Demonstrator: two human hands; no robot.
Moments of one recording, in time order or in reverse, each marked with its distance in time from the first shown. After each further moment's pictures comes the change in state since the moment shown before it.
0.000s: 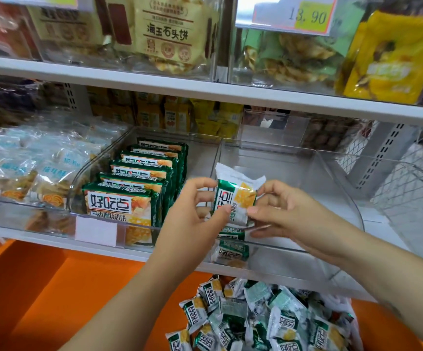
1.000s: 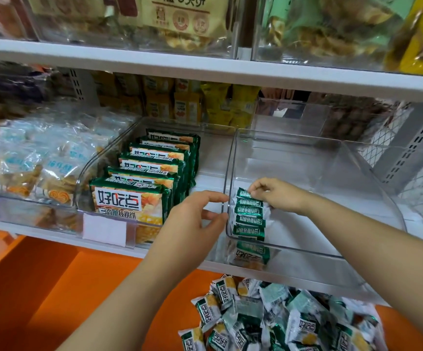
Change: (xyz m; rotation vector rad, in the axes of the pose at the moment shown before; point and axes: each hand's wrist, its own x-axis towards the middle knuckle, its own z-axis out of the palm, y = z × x) left_hand 0.015 -0.030 -0.022 0.341 -0.112 -0.094; right_hand 0.145 0.072 -0.036 -0.657 -0.065 0.072
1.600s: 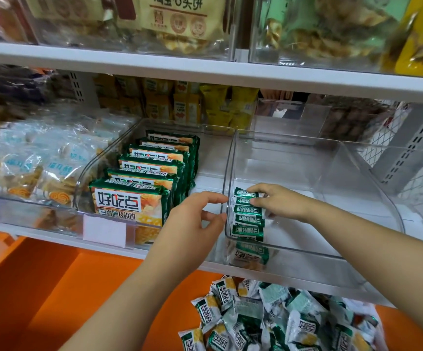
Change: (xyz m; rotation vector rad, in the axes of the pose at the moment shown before) left_hand 0.000 -0.001 0.002 0.030 0.012 0.043; right_hand -0.013 -0.003 0.007 -0.005 -0.018 0.051
